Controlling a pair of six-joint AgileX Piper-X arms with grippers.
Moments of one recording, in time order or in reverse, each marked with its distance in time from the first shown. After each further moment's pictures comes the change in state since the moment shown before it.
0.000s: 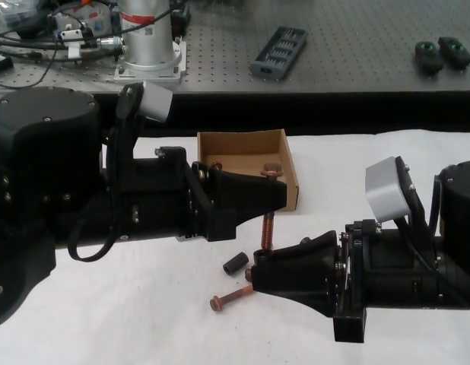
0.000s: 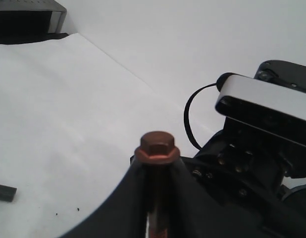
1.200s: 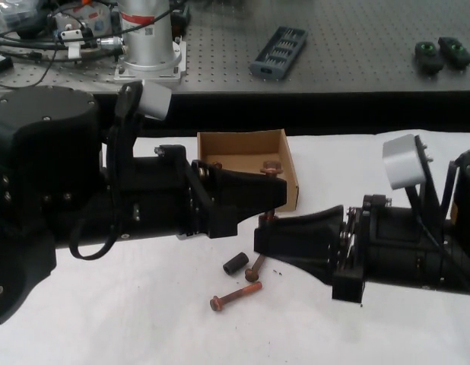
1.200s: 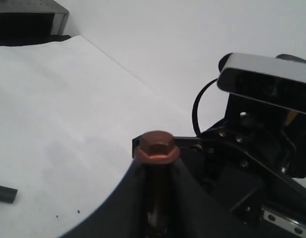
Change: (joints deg) left arm -0.2 0.0 0.0 -0.1 -1.5 -0.8; right arm -1.3 0.0 0.0 -10.6 2.8 11.6
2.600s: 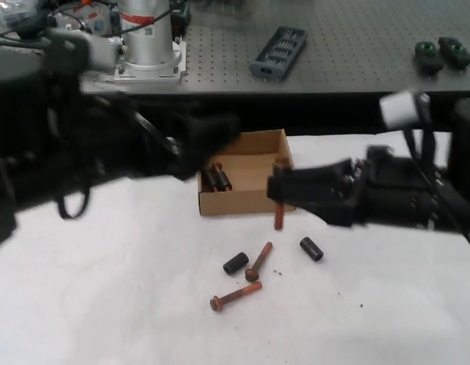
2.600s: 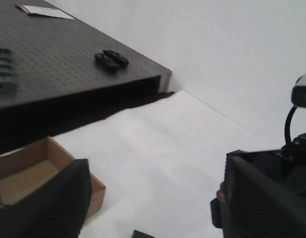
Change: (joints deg) left arm 10.5 -5.0 -2.1 2.1 -13.2 9.5; right arm -7.1 10.2 -12.7 10.0 -2.2 -5.9
